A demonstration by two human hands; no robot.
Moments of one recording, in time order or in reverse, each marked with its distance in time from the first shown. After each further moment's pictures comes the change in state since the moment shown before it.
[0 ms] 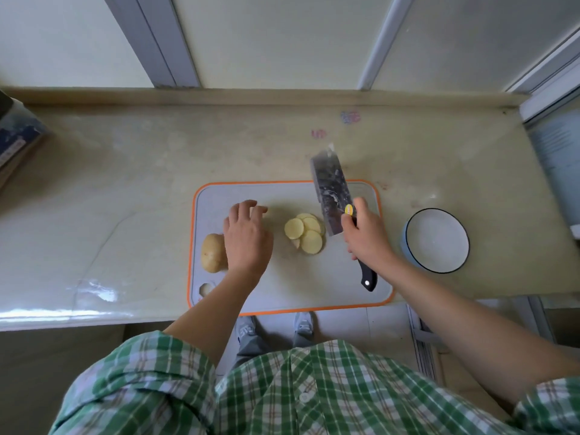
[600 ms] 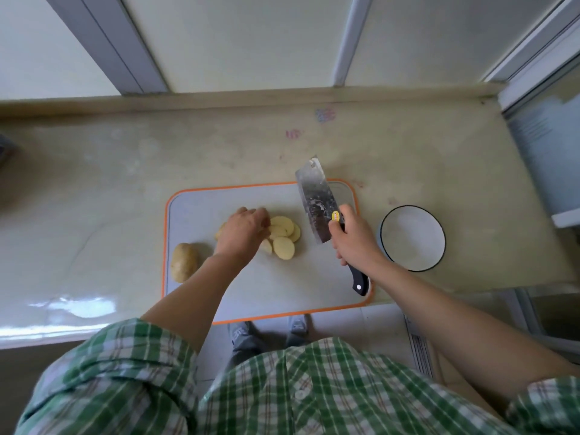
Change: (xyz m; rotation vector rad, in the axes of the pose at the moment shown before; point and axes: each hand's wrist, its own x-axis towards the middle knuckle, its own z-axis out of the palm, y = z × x) left_hand 0.033 0.029 0.004 0.013 -0.346 0.186; right_hand 0.004 0.029 -0.019 0.112 -0.090 0.081
